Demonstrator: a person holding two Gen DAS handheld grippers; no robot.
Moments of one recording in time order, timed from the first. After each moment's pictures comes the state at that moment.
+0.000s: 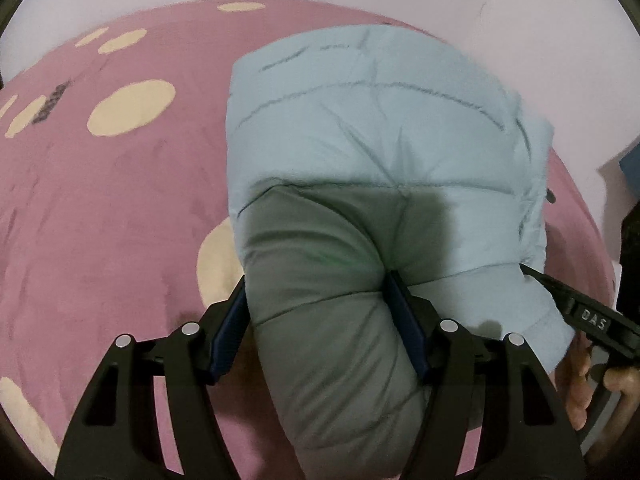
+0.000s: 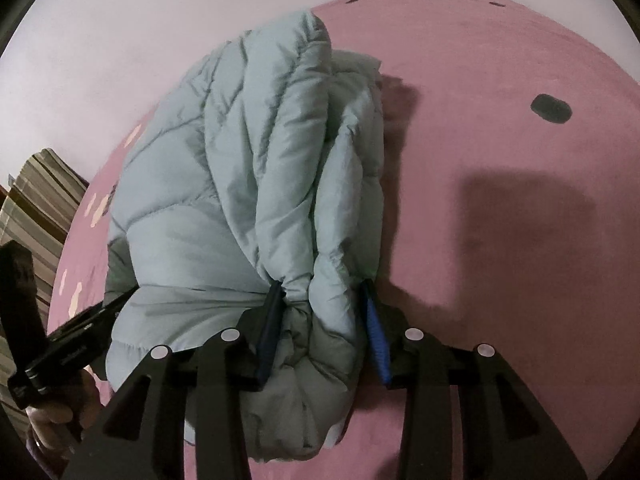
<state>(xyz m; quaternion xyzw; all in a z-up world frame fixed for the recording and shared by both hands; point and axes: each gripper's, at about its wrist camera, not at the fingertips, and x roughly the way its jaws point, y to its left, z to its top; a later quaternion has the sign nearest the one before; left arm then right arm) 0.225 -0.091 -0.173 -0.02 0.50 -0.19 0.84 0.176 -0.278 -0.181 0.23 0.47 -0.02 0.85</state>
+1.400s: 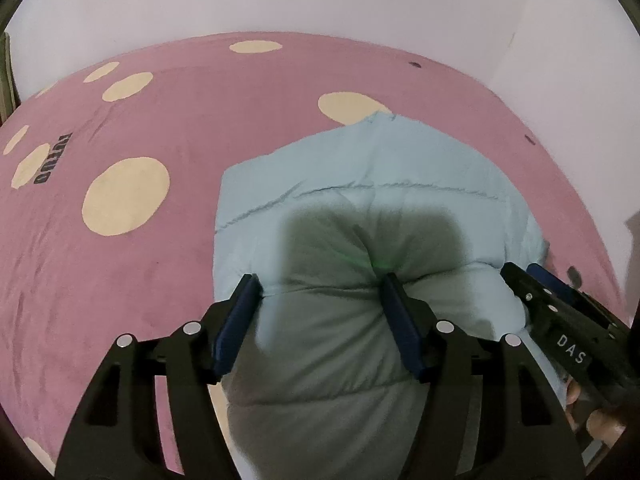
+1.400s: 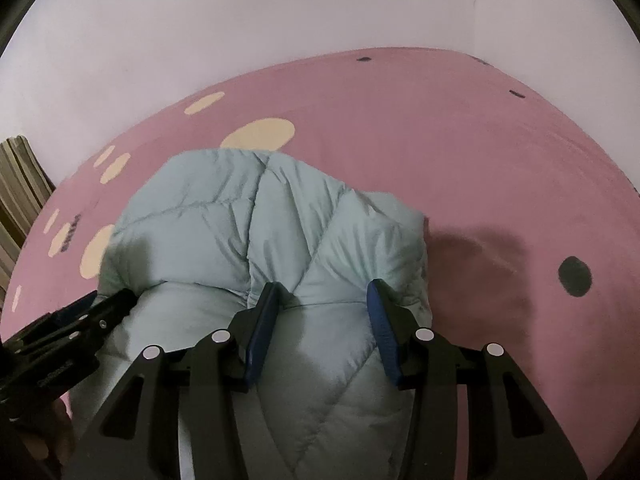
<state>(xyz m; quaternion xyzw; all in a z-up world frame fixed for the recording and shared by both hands) 0.293 -0.117 -0.150 -0.01 0.46 -0.13 0.88 0.270 -0.256 -0.156 0.13 0.42 -0.08 0.89</state>
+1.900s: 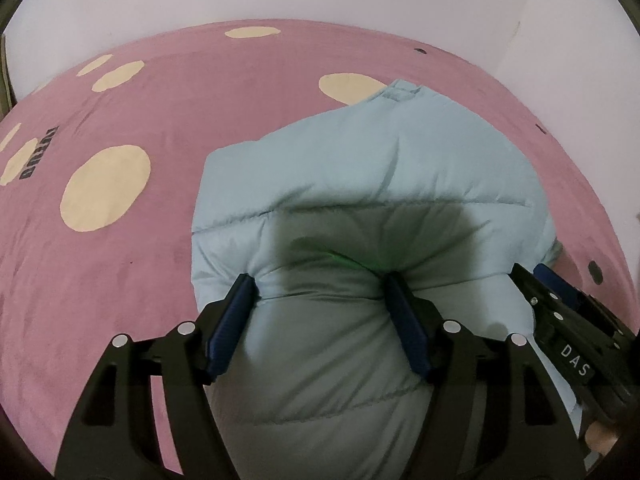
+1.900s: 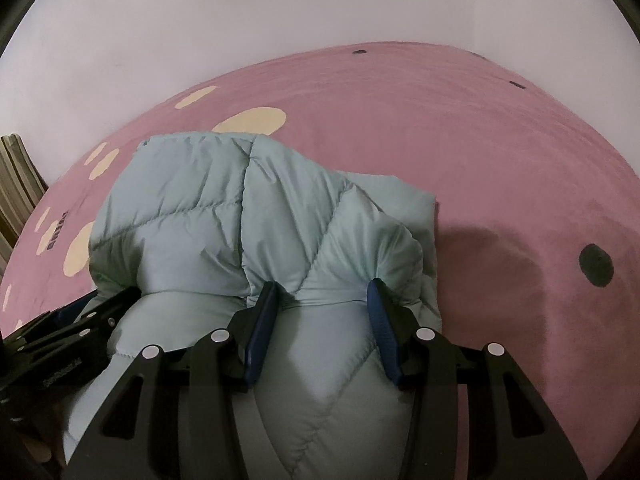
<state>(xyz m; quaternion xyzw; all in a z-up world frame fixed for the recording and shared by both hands) 0.305 -0.127 -0.180 -0.01 0.47 -0.13 0.87 0.276 -0.256 -0.180 0.13 0.42 -0.09 0.89</state>
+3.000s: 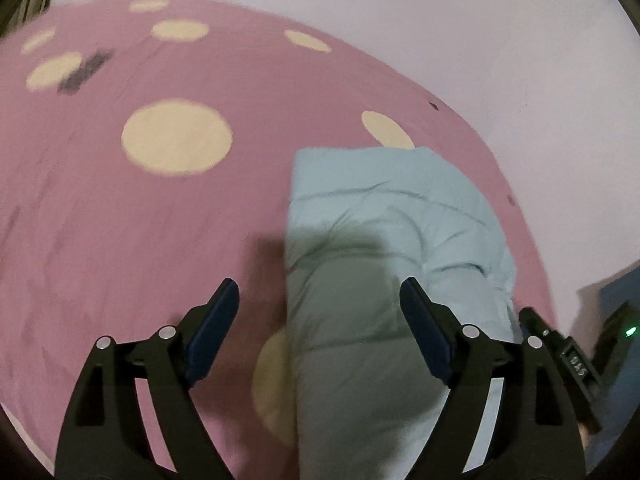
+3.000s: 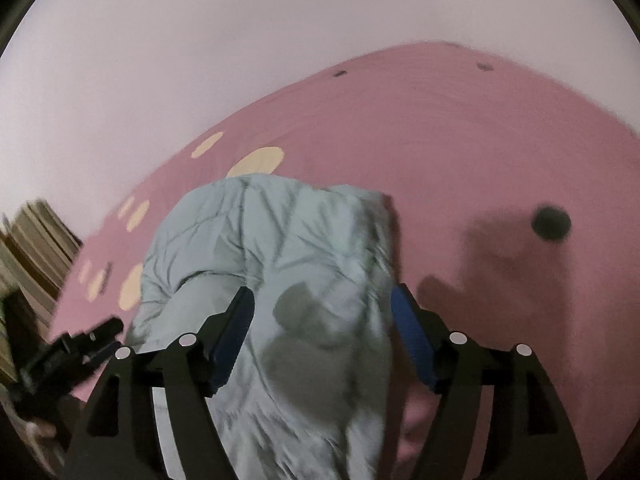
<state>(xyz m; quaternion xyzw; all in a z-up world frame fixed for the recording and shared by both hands) 0.273 -0.027 -0.153 -0.19 0.47 -0.15 0.85 0.211 -0.295 -0.144 0.26 0.37 -0.07 0.89</state>
